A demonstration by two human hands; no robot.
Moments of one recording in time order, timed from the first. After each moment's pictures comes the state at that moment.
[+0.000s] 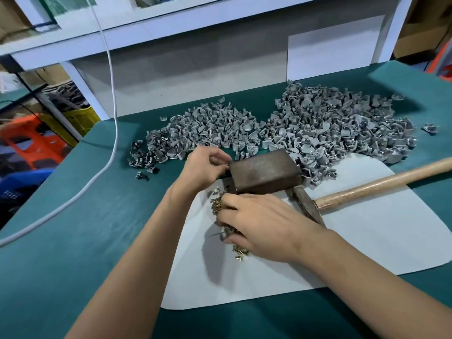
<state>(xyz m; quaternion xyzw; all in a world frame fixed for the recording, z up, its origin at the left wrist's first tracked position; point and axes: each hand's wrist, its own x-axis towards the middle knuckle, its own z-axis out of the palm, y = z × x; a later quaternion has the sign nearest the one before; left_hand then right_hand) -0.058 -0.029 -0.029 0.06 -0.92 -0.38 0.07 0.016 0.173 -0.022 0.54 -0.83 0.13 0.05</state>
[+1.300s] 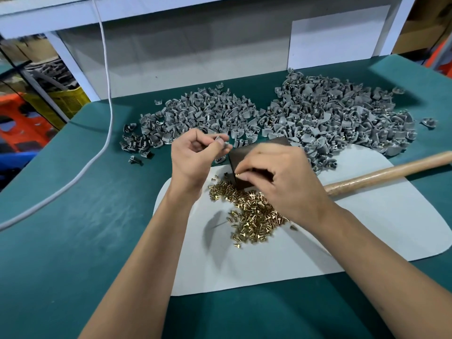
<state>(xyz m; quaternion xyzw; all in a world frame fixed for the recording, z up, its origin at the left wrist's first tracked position) -0.017 -0.007 -0.034 0.01 -0.67 -0.70 0.24 -0.005 0.190 -0.010 0.39 -0.81 0.41 0.17</state>
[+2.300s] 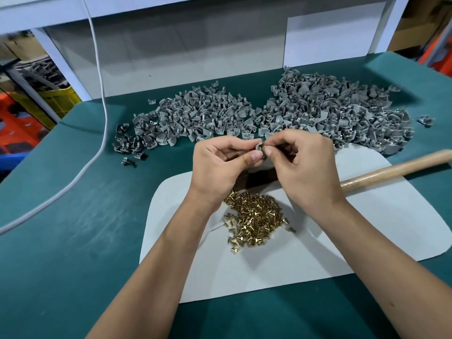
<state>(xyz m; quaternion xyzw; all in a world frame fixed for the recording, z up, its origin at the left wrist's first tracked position) -0.005 0.036 -0.027 -0.09 -0.64 -0.75 0.15 -0.020 0.200 -0.009 0.19 -0.83 0.47 0.21</state>
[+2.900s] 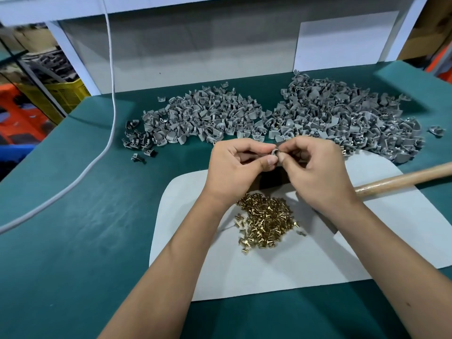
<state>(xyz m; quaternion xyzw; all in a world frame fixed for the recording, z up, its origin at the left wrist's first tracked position) -0.008 0.038 -0.027 -0.07 -0.69 -0.70 0.15 -0.025 0.201 -0.012 0.20 -0.85 0.47 0.15</state>
